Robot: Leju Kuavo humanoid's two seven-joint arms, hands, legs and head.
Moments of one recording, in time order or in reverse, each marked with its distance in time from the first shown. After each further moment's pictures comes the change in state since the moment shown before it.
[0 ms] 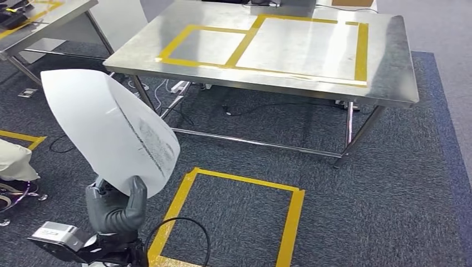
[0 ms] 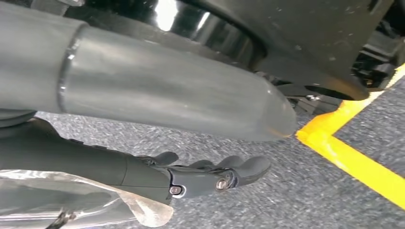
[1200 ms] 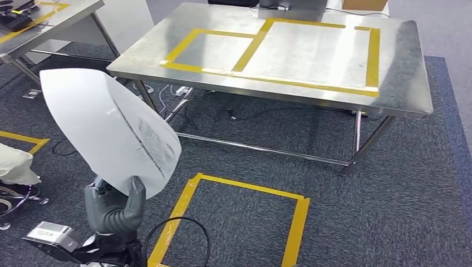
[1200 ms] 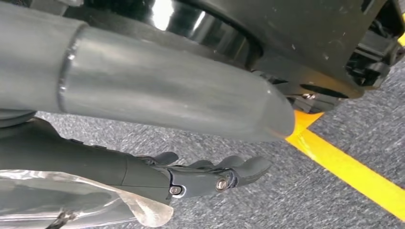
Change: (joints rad) left arm 0.008 -0.003 0.008 -0.013 0.016 -0.043 0.000; right arm -0.001 0.001 -0.015 0.000 0.002 0.005 0.001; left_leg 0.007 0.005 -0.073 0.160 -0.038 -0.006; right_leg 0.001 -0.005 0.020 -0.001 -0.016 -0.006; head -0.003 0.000
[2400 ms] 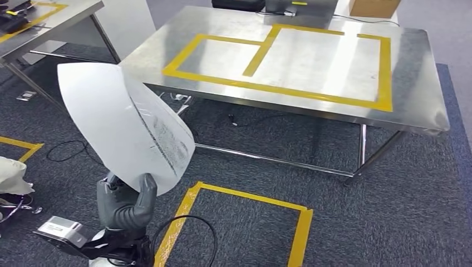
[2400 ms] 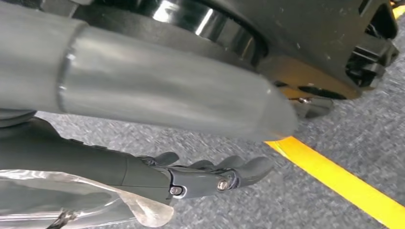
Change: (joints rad) left arm -0.030 -0.029 -0.008 0.028 -0.001 -0.050 0.001; right arm 0.009 -0.018 -0.033 0.000 -0.012 0.066 -0.019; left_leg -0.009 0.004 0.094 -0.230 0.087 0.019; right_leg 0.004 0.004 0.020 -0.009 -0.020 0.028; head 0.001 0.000
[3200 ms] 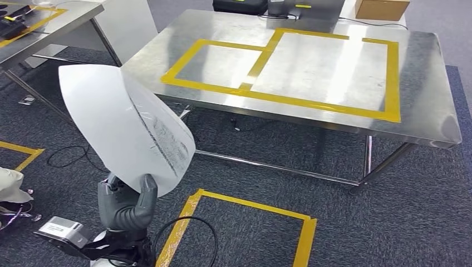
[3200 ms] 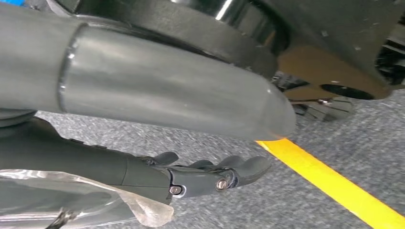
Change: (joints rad) left arm 0.005 0.003 -0.009 0.000 0.011 0.011 -0.001; right arm 0.002 -0.017 0.000 -0.001 0.009 0.002 0.004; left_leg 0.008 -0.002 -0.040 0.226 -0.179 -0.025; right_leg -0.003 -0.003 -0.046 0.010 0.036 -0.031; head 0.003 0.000
